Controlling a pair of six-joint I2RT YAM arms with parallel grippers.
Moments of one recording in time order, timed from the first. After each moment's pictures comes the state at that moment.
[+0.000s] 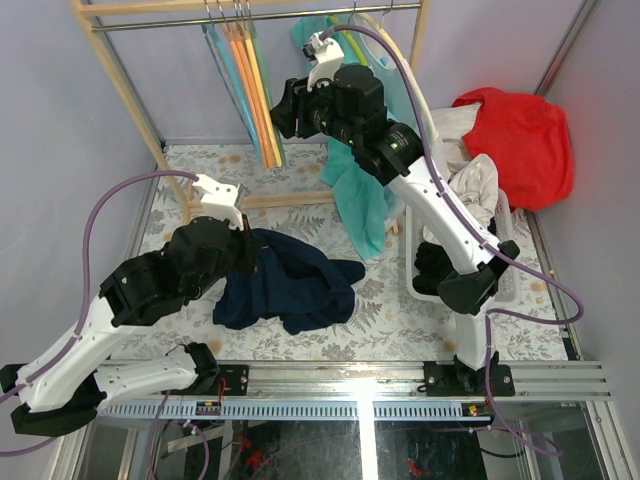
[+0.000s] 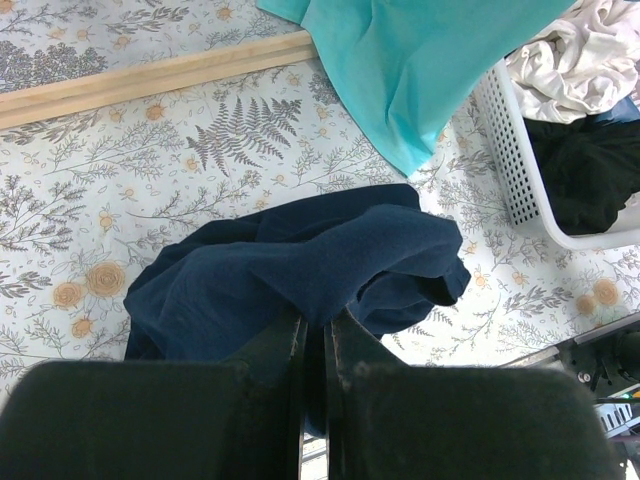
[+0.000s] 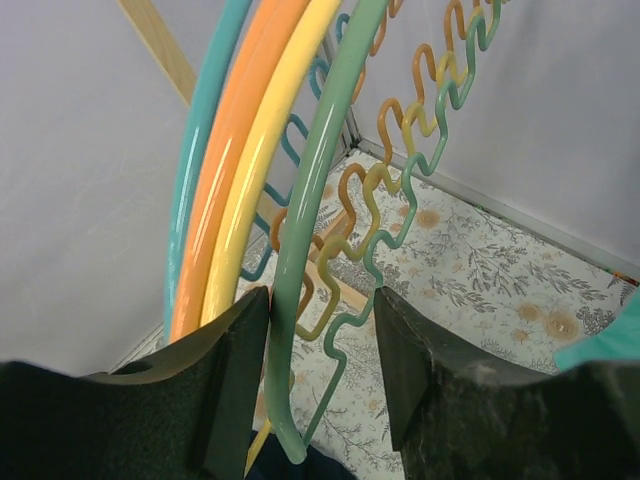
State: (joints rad) left arm -0.93 0.90 1.33 -0.96 -0.45 -0.49; right arm 0.76 1.97 2.40 -0.52 -0.08 0.27
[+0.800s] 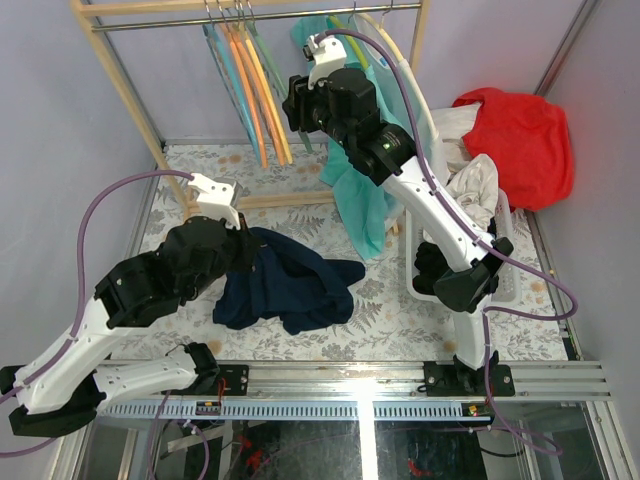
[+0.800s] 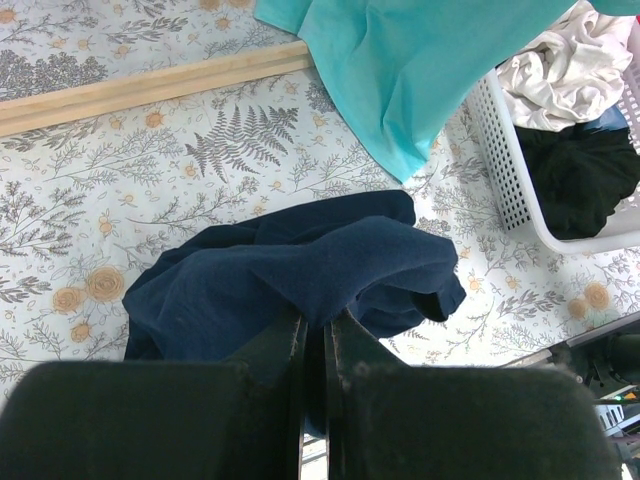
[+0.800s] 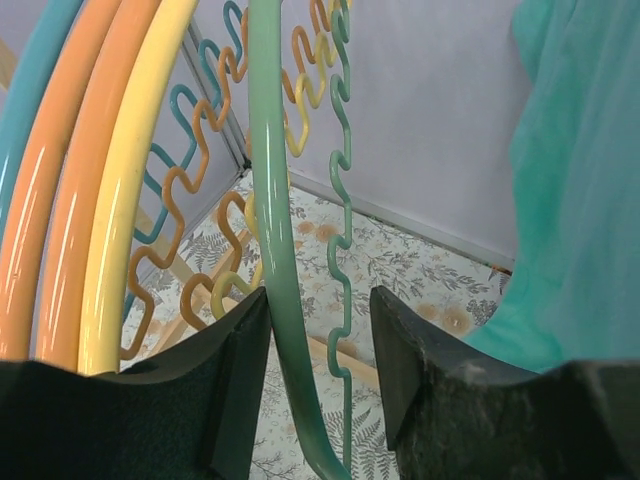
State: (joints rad) left arm -0.93 0.90 1.34 -0.96 -0.46 -0.48; right arm 0.77 2.01 2.41 -0.49 0.17 0.16
